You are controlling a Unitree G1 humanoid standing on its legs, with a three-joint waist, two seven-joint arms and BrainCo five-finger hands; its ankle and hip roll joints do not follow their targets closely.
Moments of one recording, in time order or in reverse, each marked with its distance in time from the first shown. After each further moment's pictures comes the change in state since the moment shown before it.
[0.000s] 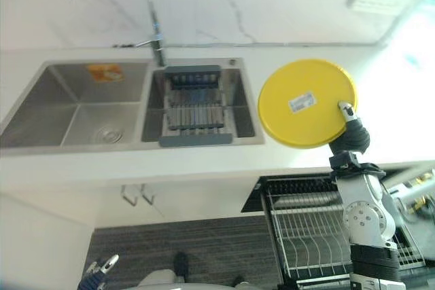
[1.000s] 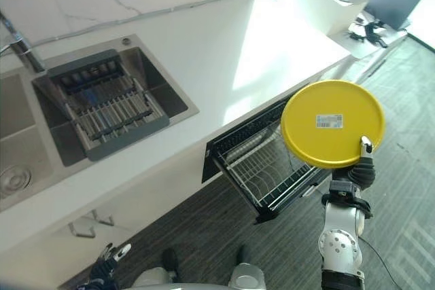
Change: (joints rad) left arm -0.075 -0.001 -0.091 -0.016 0.102 -0.034 0.071; right arm 0.127 0.268 -0.020 -0.101 0.040 -0.296 -0.037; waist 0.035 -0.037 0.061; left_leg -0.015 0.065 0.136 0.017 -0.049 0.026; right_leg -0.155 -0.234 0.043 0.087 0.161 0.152
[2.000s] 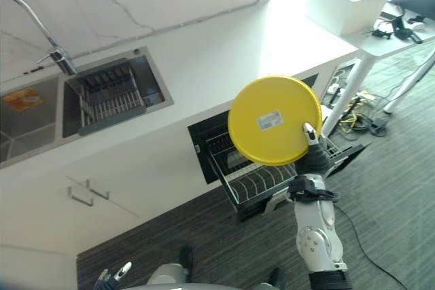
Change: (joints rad) left arm 0.092 -0.059 0.060 0.052 0.005 -0.013 0.049; right arm 0.019 0.001 0.272 -0.051 -0.239 -0.008 0.094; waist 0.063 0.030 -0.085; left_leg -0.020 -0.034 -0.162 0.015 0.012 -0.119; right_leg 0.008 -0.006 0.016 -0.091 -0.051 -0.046
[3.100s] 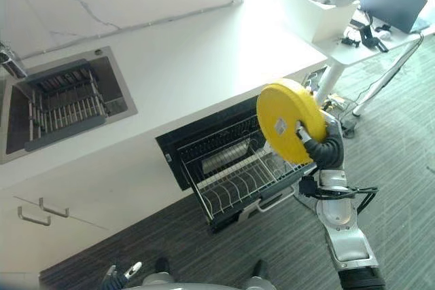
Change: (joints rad) left arm -0.013 0.016 -0.020 -0.039 0.167 0.015 0.091; right arm -0.007 -0.372 0.035 0.063 -1.044 -0.166 -0.296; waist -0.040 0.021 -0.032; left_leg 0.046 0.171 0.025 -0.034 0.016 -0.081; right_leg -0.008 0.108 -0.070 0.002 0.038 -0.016
